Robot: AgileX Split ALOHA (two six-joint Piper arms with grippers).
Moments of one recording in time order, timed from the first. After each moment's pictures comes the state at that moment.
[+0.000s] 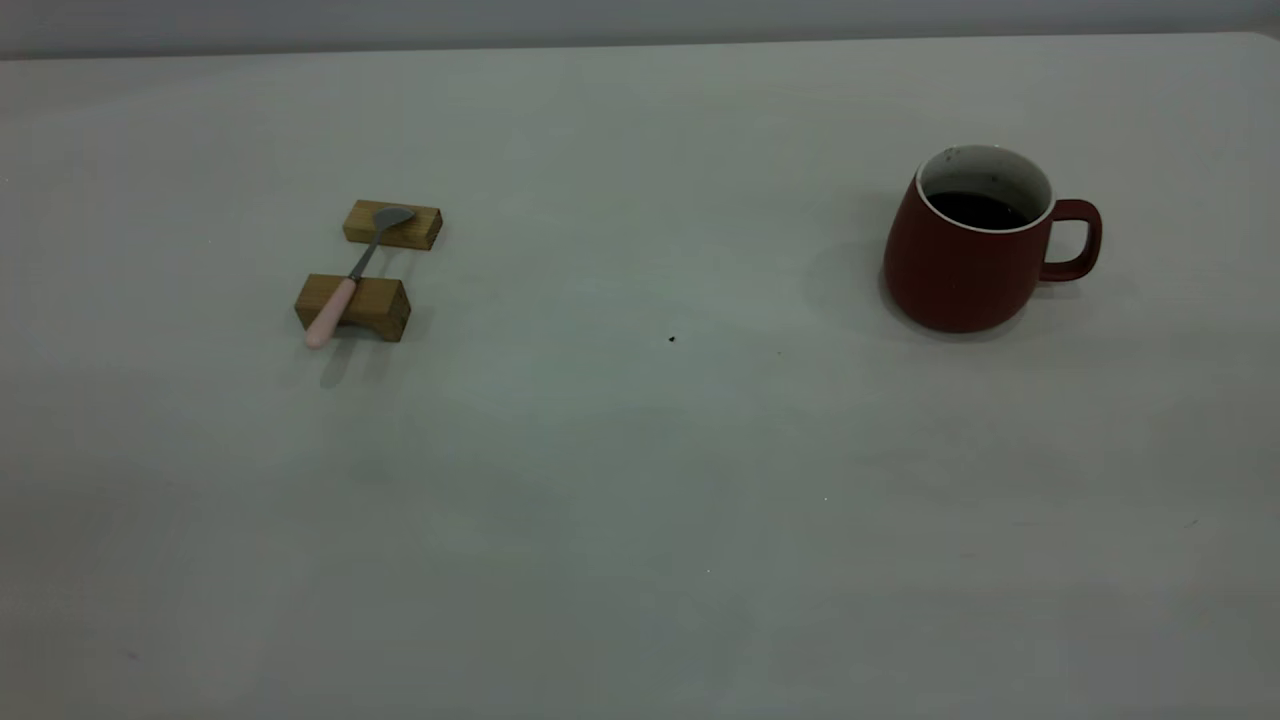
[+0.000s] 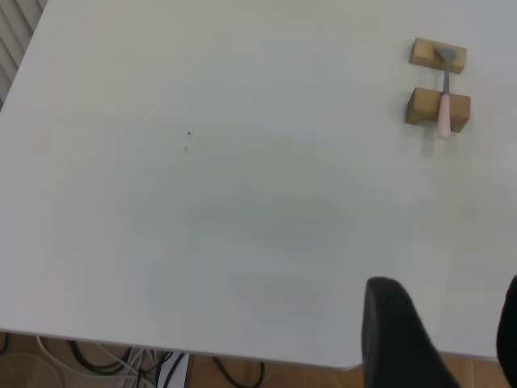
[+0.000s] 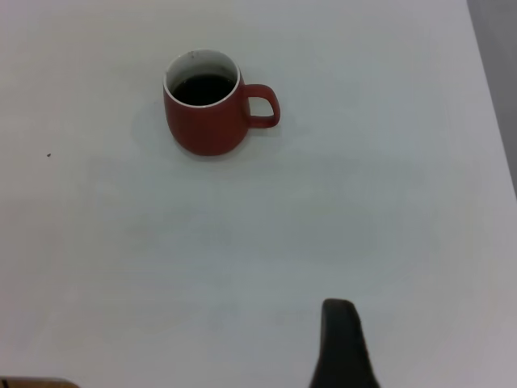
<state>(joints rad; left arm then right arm) -0.02 -0.02 -0.49 0.11 1.13 -0.14 0.00 0.02 -0.49 0.03 1.16 -0.05</state>
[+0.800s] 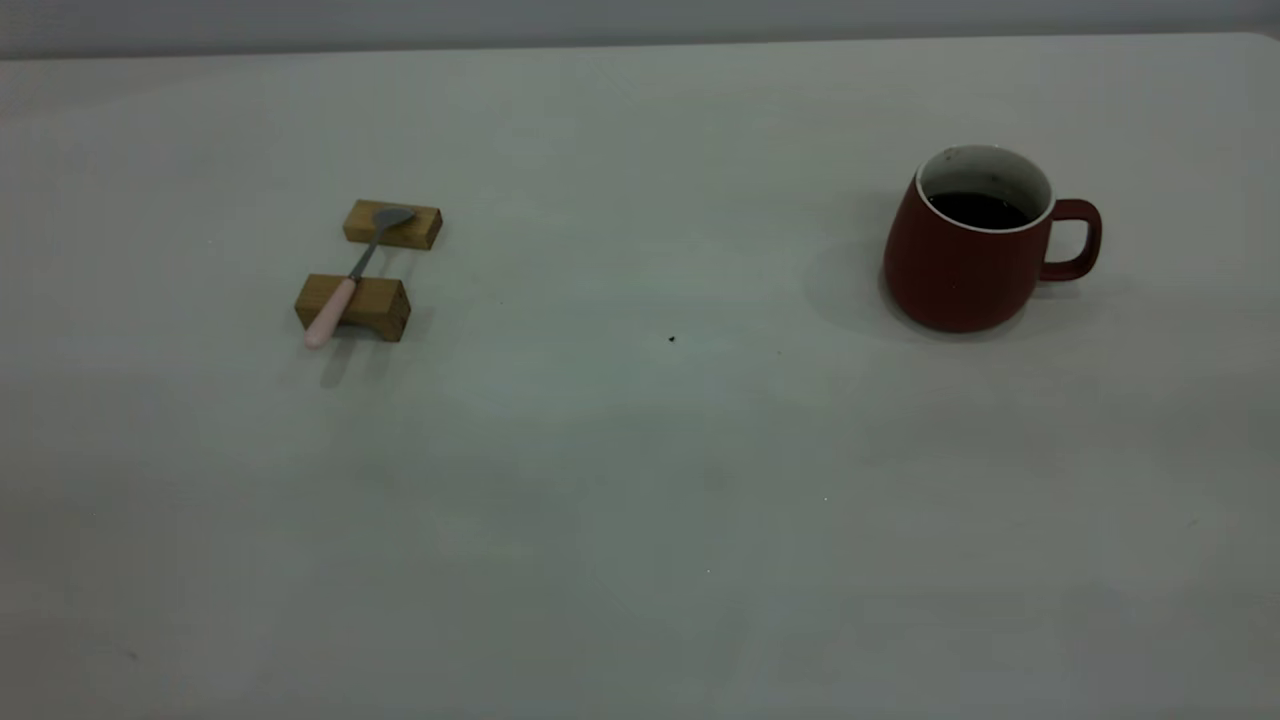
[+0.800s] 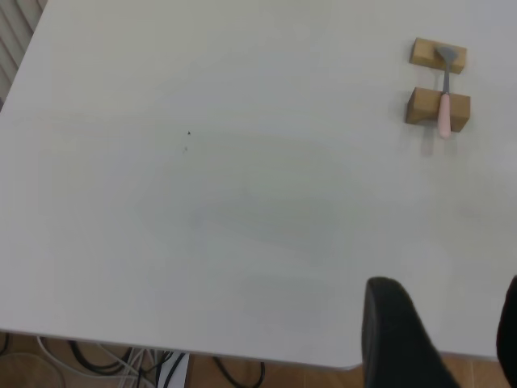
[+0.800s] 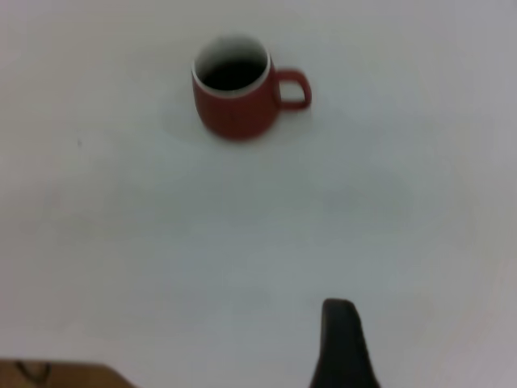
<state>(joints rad) -0.02 -0.02 -0.49 0.11 1.13 -0.13 0.00 0.21 -0.50 0.09 1.08 -0.05</state>
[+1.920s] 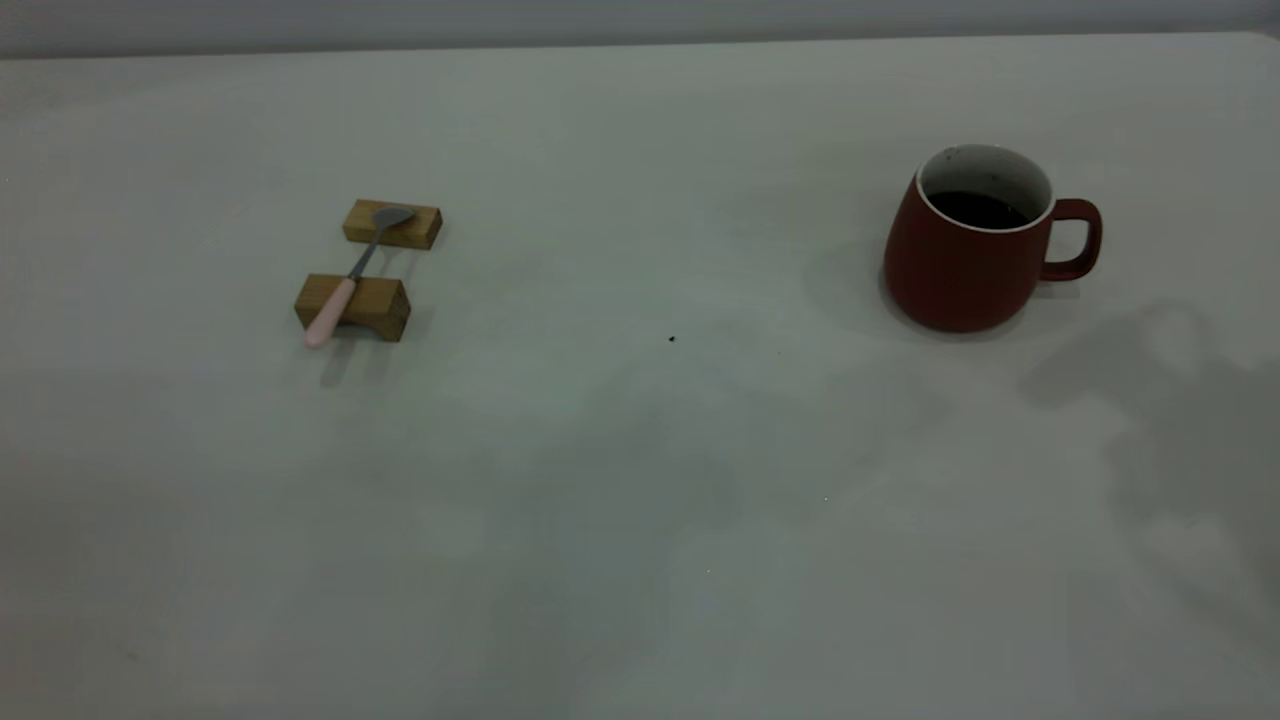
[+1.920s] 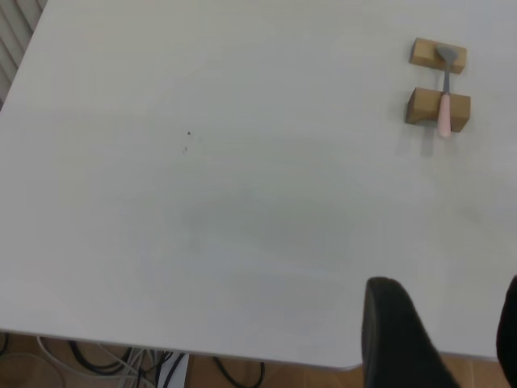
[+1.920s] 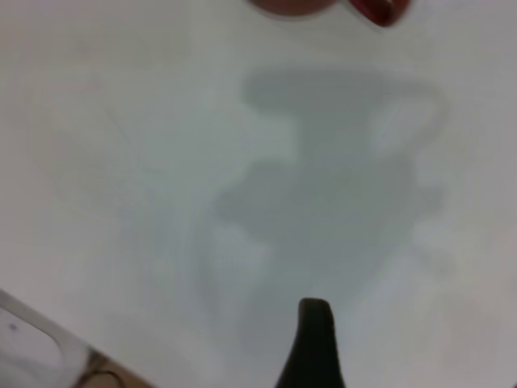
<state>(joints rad) -0.02 -0.02 -0.49 0.11 1.13 -0.14 0.04 1.61 -0.97 0.07 0.74 -0.70</state>
